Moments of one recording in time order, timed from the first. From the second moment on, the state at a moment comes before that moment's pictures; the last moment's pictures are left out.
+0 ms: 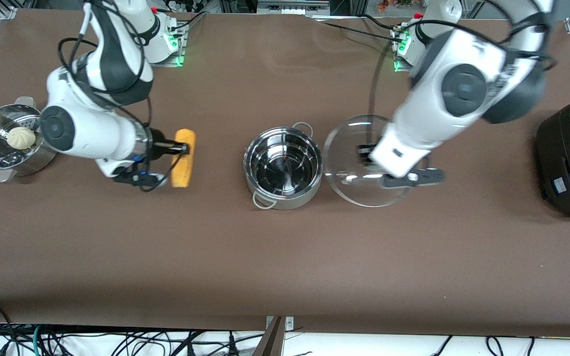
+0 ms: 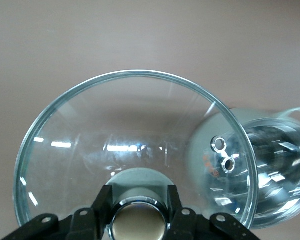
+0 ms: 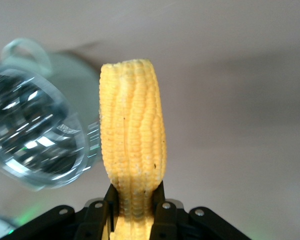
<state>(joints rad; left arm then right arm) -0.21 0.35 -0.17 -1.42 -0.06 1.66 -0.44 0.25 0.32 0.12 -1.65 0.34 1.78 0.38</state>
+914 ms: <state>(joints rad) -0.03 0.30 -0.04 -2.22 -0.05 2.34 0.03 0.61 0.66 0.13 -1.65 0.42 2.51 0.51</state>
